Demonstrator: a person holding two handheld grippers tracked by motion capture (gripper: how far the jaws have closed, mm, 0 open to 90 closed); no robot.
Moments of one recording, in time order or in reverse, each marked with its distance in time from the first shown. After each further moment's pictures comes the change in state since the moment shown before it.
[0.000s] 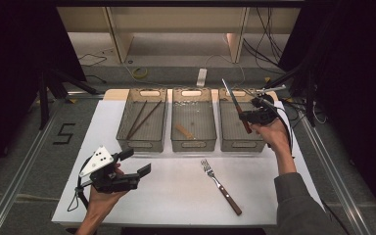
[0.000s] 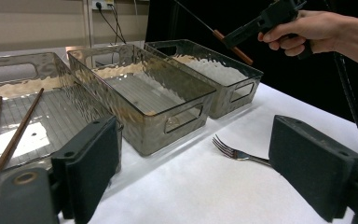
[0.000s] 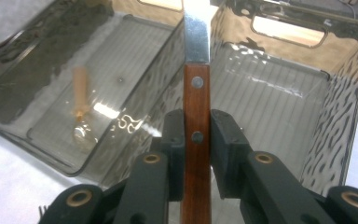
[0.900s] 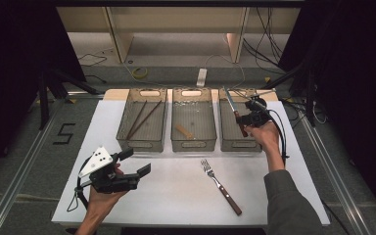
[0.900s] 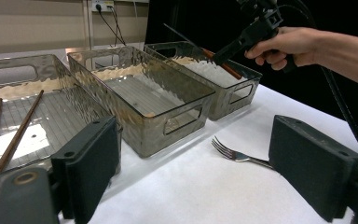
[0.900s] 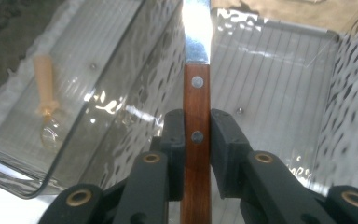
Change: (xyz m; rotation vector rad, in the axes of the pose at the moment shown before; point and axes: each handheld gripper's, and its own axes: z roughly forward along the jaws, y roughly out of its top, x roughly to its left) left arm 0.000 0.001 -0.001 -0.010 -0.001 -0.003; right arm -0.001 -0.006 0.035 0.088 -0.056 0.093
